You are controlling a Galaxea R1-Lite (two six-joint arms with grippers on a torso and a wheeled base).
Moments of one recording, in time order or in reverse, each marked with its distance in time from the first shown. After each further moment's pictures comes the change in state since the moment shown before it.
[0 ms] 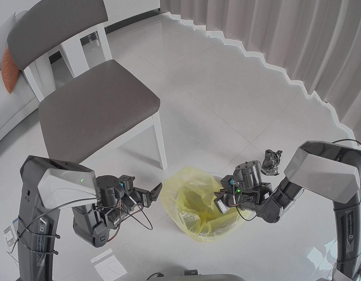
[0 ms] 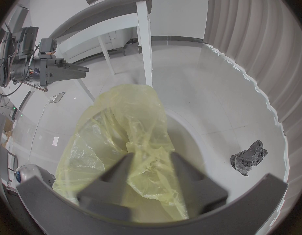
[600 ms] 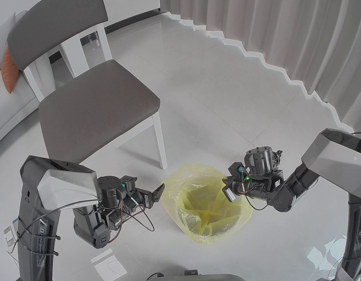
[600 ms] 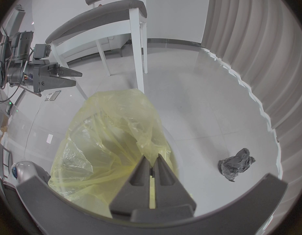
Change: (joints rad) left arm -0.020 -0.009 0.008 0.000 0.003 -0.005; right arm -0.040 -0.115 0.006 0.064 -0.015 -0.099
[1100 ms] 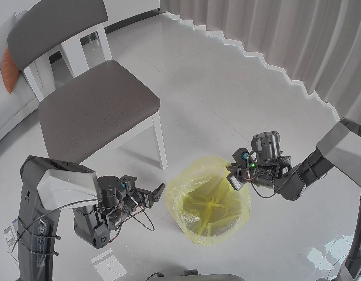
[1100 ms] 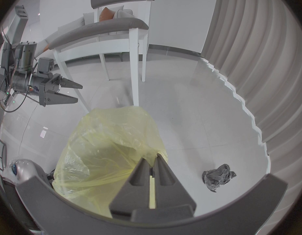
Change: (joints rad) left arm 0.001 -0.001 -0.001 0.000 -0.001 -0.016; right arm -0.015 -0.101 -0.044 0.096 -0.014 -0.063
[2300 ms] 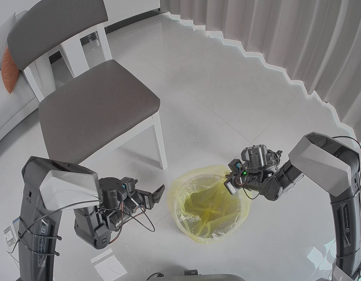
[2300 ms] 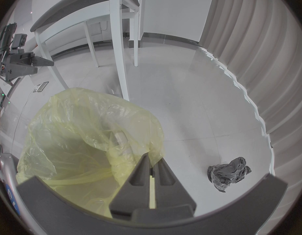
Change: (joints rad) left arm -0.001 0.013 0.001 0.000 0.001 -0.028; right arm -0.077 0.294 -0.221 0.011 0.023 -0.007
